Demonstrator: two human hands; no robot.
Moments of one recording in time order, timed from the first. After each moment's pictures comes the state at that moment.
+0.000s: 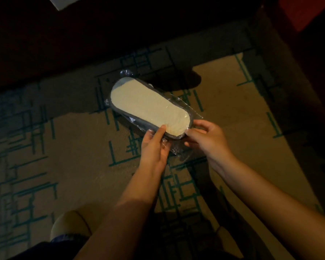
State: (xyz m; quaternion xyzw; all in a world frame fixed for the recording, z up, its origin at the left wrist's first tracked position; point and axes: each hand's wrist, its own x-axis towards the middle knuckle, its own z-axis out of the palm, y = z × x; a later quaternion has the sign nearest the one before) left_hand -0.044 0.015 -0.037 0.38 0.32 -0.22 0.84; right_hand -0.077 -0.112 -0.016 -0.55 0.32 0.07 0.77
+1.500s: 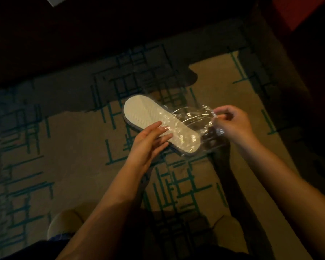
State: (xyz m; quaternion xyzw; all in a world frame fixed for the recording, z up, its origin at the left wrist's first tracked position) left_hand -0.041 0.050 -0.033 0.52 0.18 -0.36 0.75; right_hand -0.071 -0.180 -0.021 -0.73 0.34 0.06 0.59
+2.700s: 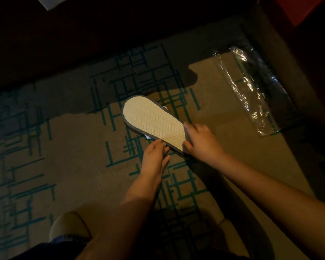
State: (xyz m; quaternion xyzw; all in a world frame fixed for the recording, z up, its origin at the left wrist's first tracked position) left_hand -0.067 0.021 -0.052 0.59 0.33 -0.32 0.66; right_hand -0.075 -0.129 -0.057 -0.95 0.05 0.21 0.22
